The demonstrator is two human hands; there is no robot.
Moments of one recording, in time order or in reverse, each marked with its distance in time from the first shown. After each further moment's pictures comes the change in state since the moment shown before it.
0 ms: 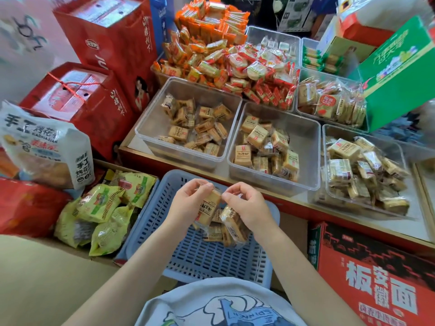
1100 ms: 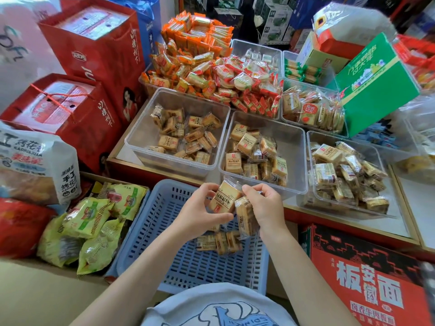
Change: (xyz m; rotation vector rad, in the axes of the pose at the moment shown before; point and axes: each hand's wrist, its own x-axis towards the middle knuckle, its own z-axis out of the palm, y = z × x) left_hand 0.009 0.008 0.009 0.537 -0.255 0.225; right_hand 0.004 -0.006 -0.018 0.140 0.408 0.068
